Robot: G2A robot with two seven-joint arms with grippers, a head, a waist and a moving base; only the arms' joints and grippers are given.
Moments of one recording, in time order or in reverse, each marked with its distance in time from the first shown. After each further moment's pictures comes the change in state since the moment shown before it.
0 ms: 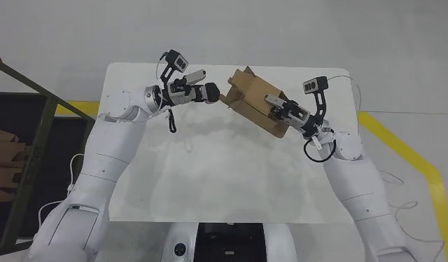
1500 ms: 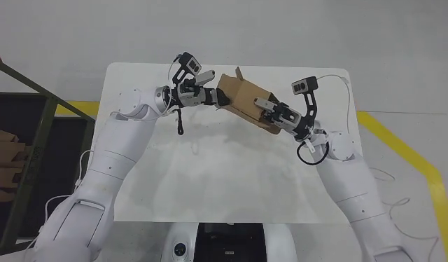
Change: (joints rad) left arm -0.046 -0.028 0.092 0.044 -0.093 0.048 -0.038; right arm 0.006 -0.015 -0.063 -0.042 0.035 -0.001 0.008
